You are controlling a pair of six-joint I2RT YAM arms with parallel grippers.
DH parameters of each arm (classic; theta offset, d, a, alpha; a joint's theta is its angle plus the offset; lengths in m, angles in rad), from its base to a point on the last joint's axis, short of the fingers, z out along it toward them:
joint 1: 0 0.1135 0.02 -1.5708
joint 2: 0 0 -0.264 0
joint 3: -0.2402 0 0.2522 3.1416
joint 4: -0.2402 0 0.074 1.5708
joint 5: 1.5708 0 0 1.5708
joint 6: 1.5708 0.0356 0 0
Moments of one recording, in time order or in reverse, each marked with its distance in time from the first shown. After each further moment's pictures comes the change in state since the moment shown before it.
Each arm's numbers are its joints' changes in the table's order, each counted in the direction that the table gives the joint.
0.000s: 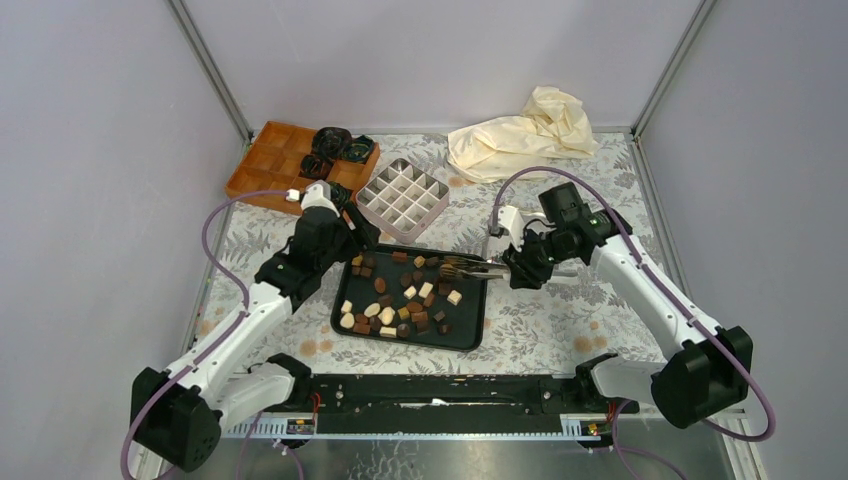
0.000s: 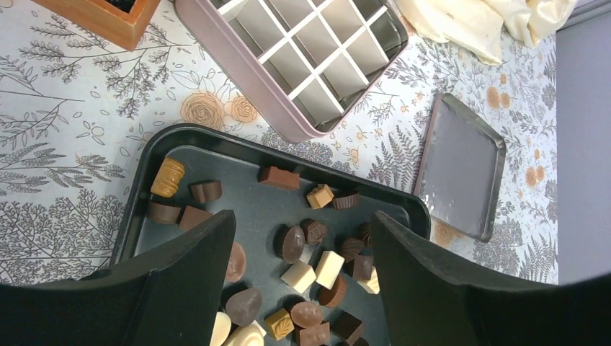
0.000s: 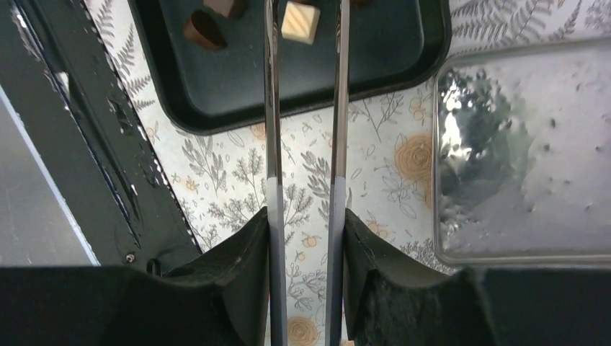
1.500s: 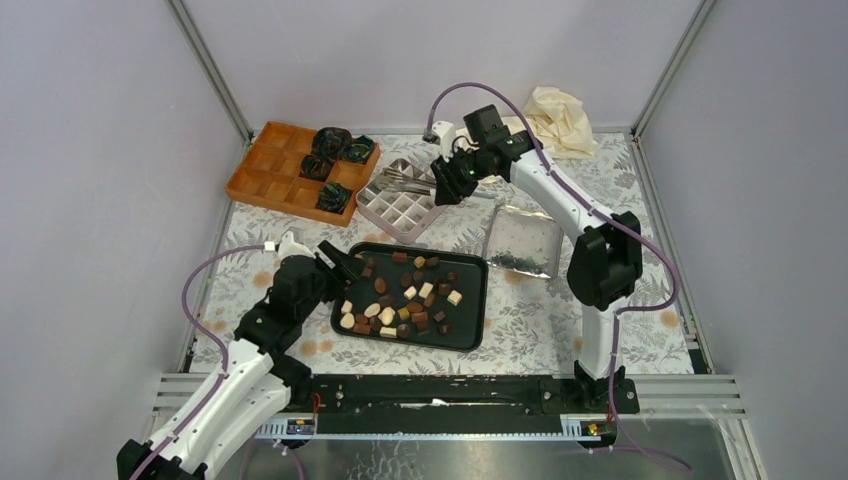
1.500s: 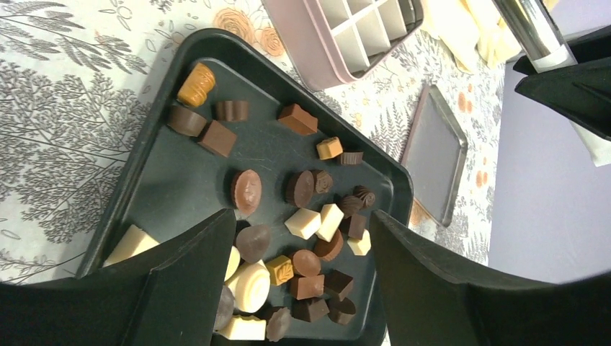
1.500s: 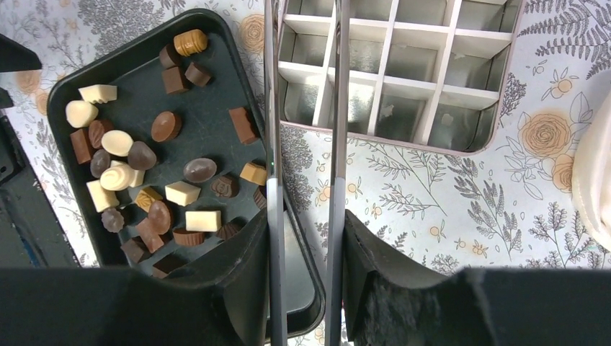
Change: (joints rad) left arm 0.024 -0.379 0.297 -0.042 0.037 -0.227; right arm 0.119 0.741 -0.802 0.222 -0.018 0.375
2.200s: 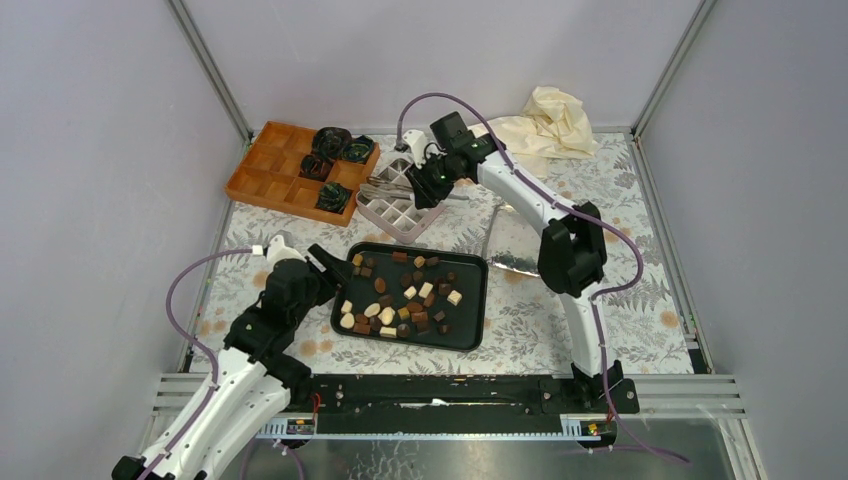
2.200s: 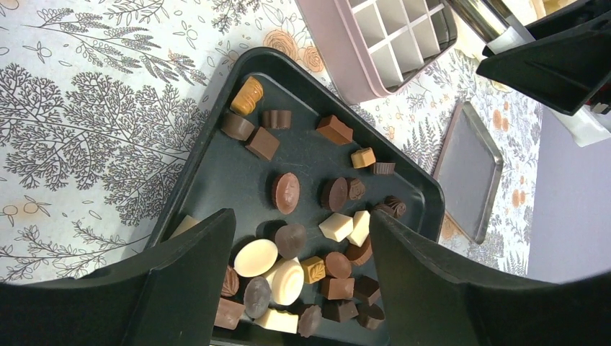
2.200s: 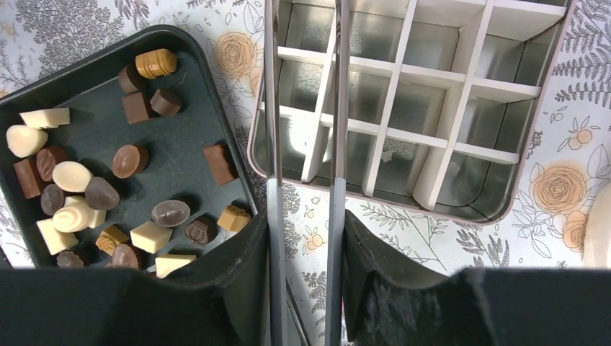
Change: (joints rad) left arm 0.000 -0.077 -0.049 -0.179 -0.109 0.051; right arm 0.092 0.206 -0.192 -0.015 0.107 -0.002
